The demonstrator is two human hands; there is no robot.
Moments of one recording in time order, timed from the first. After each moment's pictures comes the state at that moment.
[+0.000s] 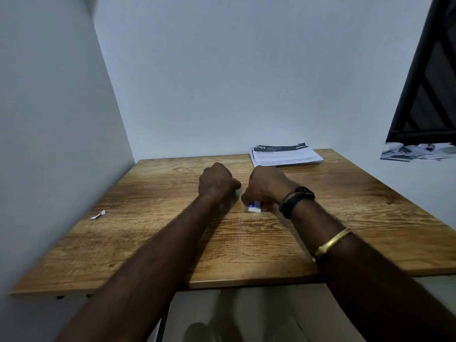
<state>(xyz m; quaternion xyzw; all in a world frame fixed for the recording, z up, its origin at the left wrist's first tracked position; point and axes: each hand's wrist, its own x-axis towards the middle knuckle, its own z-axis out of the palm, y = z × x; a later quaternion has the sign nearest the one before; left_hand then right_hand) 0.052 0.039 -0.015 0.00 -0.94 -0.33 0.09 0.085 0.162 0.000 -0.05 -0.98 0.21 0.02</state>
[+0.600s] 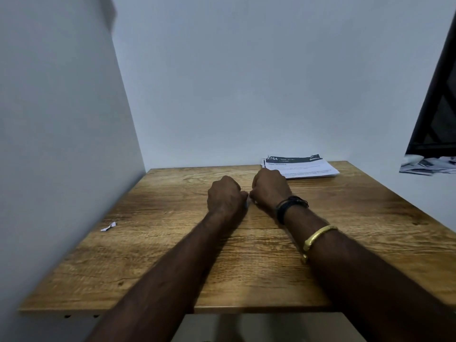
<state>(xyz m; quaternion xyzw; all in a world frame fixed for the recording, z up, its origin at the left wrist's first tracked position) 0.043 0.030 -0.022 0.01 -0.94 -0.33 0.12 0.026 0.149 -0.019 -0.03 -0.96 0.21 0.16</state>
